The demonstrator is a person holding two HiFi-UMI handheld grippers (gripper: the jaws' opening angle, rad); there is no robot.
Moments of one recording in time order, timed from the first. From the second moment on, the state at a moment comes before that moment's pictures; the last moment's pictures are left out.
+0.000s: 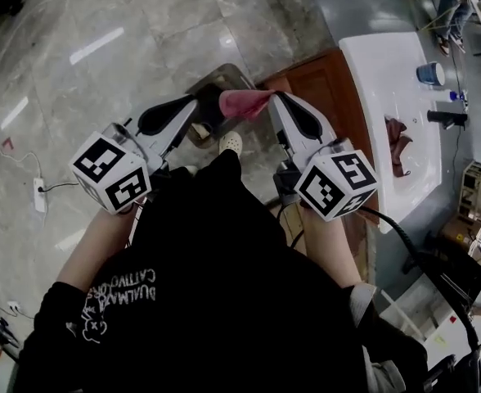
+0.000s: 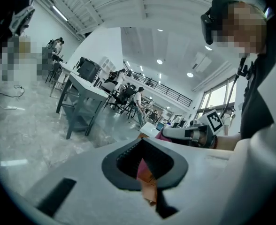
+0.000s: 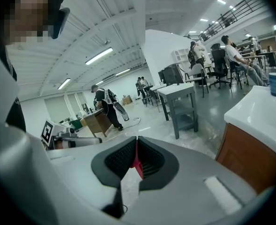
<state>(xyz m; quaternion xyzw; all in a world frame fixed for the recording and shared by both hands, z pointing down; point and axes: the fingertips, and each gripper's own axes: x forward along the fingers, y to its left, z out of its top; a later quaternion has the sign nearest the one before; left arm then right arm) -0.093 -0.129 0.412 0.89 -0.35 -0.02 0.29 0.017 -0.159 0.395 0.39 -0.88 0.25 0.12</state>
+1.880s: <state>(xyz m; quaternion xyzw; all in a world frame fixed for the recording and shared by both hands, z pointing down) 0.002 -0.171 0.702 0.74 -0.41 0.07 0.52 0.029 -0.205 0.795 0.11 -0.81 0.40 0.41</state>
